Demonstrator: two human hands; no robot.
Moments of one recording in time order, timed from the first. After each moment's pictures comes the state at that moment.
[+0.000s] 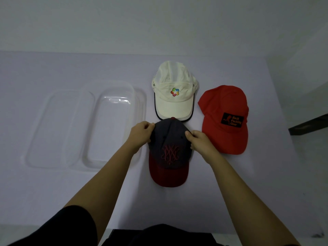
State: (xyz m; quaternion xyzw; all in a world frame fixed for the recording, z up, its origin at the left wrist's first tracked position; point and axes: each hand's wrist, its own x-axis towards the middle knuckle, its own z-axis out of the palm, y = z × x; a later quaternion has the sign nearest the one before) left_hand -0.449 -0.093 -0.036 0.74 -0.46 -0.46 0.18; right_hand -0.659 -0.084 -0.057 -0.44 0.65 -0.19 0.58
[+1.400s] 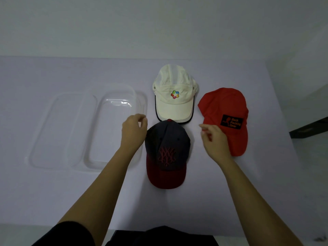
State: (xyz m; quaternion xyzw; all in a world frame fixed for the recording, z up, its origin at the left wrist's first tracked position) left_hand -0.450 -0.081 0.000 0.76 -0.53 -0.26 0.26; right_hand -0.694 -0.074 -0.041 -0.61 0.66 -0.29 0.33
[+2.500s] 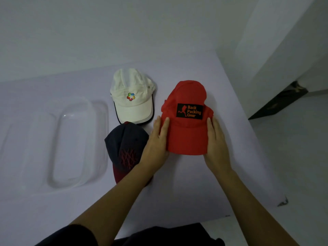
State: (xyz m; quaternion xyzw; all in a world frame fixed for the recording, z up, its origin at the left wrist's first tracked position) left_hand -0.609 -0.044 -0.041 0.53 -0.78 -0.25 0.20; right_hand -0.801 -0.011 -0.060 -0.65 0.69 -0.29 0.11
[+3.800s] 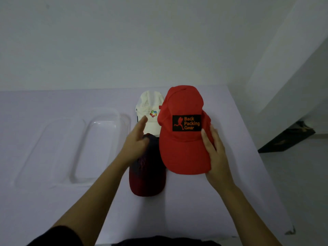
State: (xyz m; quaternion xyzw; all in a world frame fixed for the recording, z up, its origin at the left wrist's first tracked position) left_hand -0.512 -0.049 0.045 0.57 -0.57 -0.46 0.37; right_hand -0.755 0.004 0.019 -0.72 0.55 -0.38 0.19
